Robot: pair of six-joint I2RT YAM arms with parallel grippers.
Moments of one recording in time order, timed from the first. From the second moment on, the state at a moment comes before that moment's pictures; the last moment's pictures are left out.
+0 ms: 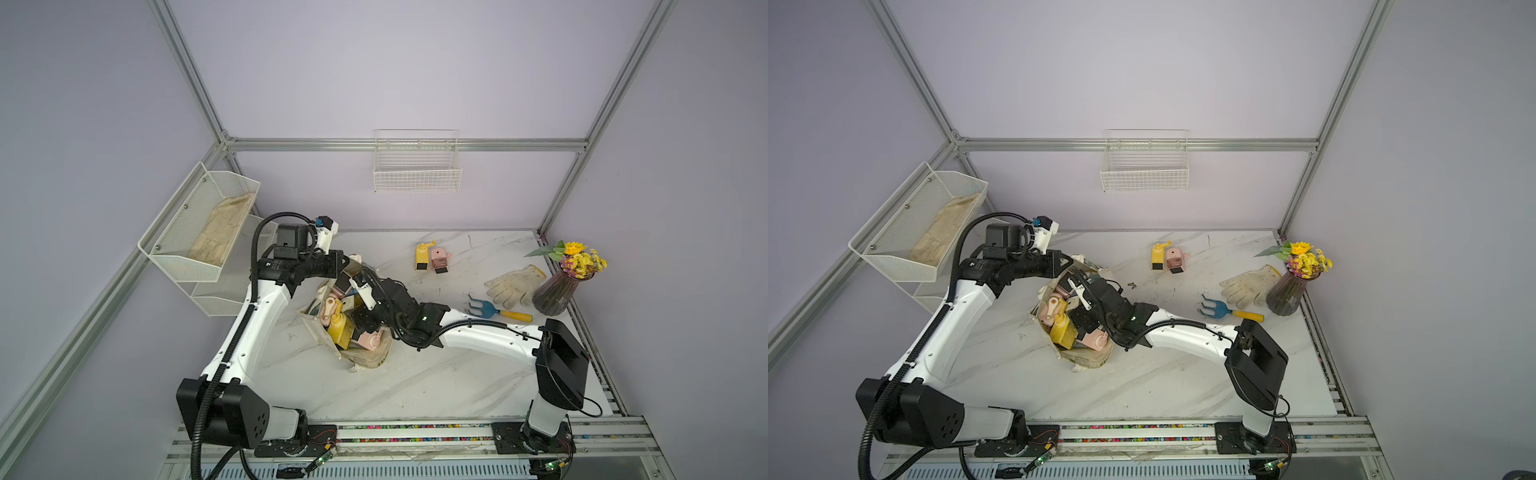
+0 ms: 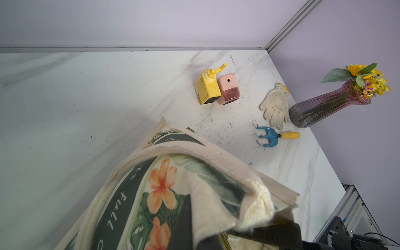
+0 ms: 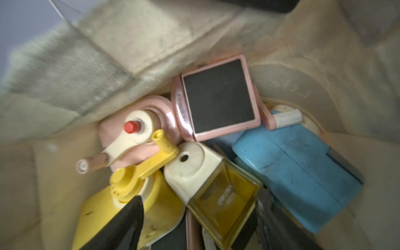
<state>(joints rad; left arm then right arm) -0.11 1.38 1.39 -0.70 0.46 -0.12 1.03 1.80 1.38 -0.10 0.15 0.16</state>
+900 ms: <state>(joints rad) -0.10 1.38 1.39 -0.70 0.44 -0.12 1.02 1.77 1.23 0.07 -0.01 0.10</state>
